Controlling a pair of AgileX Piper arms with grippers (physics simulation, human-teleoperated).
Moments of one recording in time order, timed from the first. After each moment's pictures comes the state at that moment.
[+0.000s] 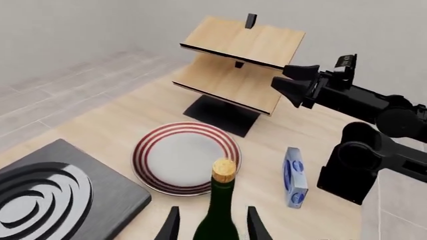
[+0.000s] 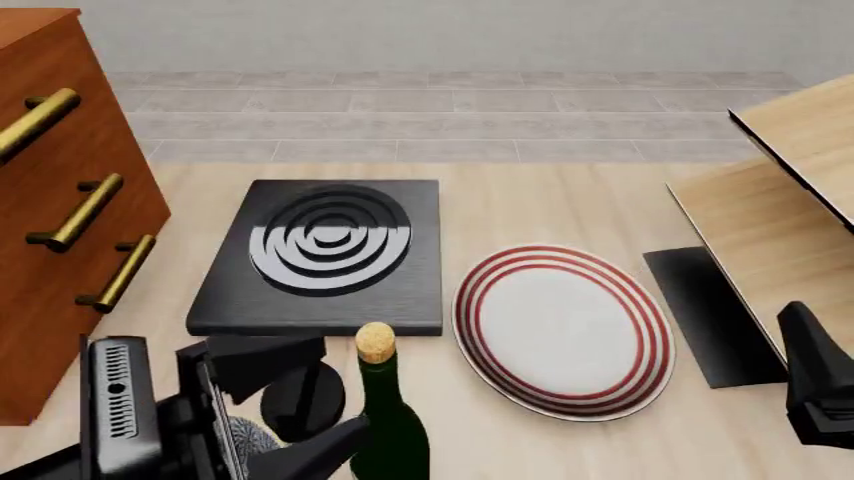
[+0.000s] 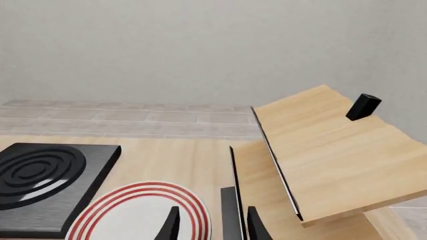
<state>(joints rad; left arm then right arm) -1.03 0.87 -0.12 -0.60 -0.05 0.00 0.03 0.00 -0.03 -0.03</state>
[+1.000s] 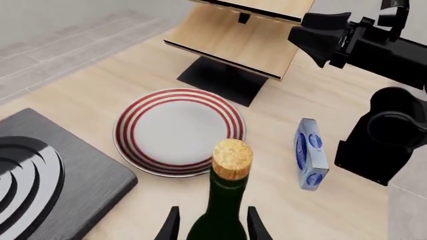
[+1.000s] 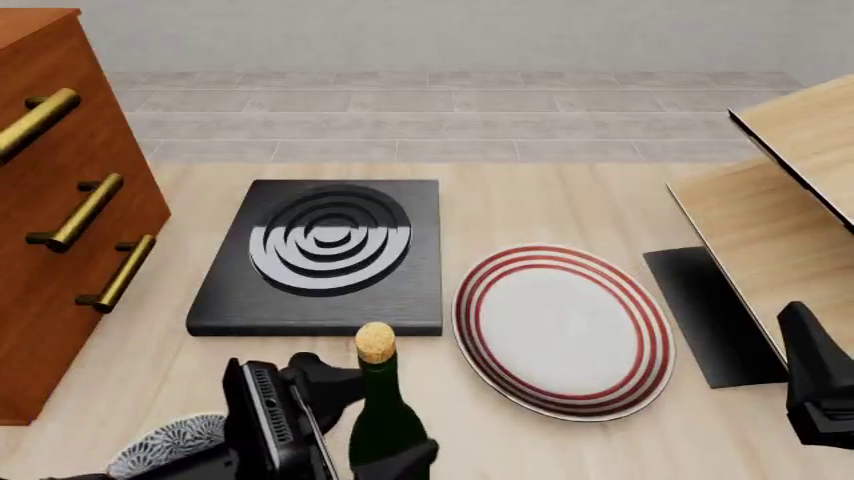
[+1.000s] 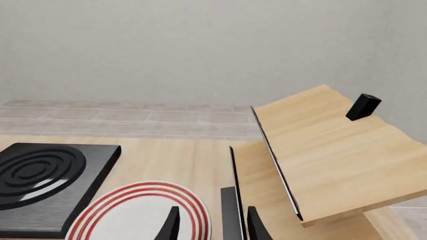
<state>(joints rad) -1.05 1.47 -0.13 -1.05 -0.06 0.00 0.03 0.00 -0.03 -0.03</state>
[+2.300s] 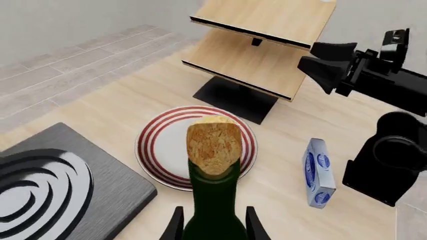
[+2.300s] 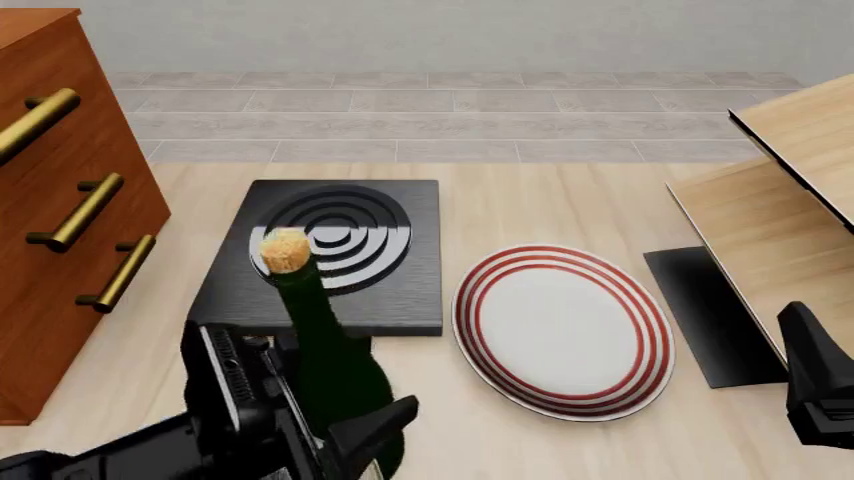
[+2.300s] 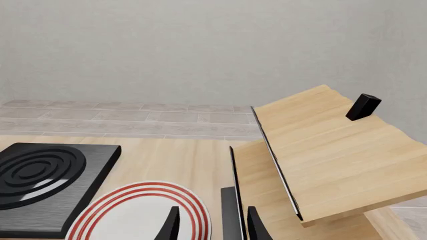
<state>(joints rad) -0.99 1.22 -0.17 -0.81 -0.04 0.00 0.03 0.00 -0.03 -0.03</state>
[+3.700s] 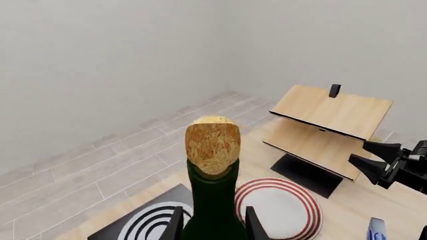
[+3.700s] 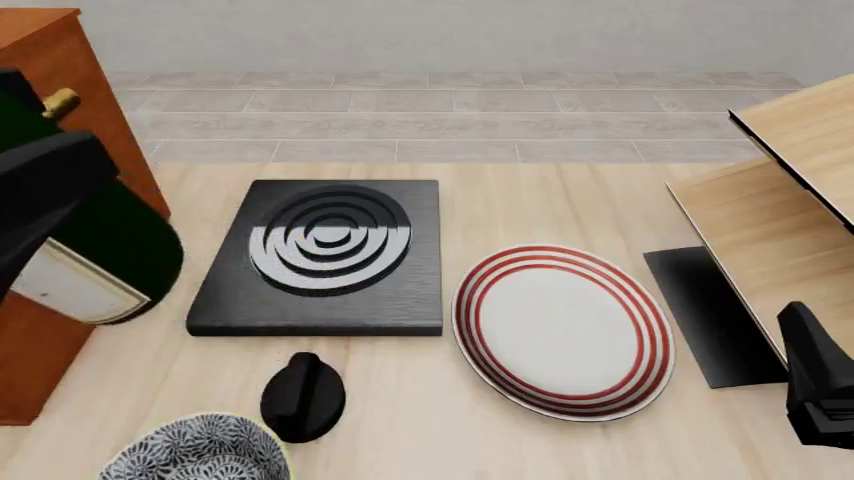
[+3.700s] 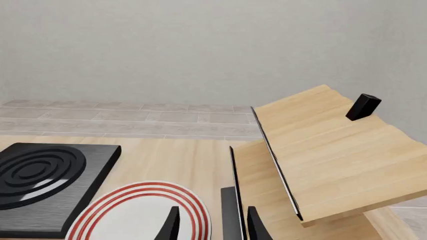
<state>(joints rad) -0.69 0.43 -0.65 0.22 0.11 0.00 0.03 0.00 -0.03 -0.03</state>
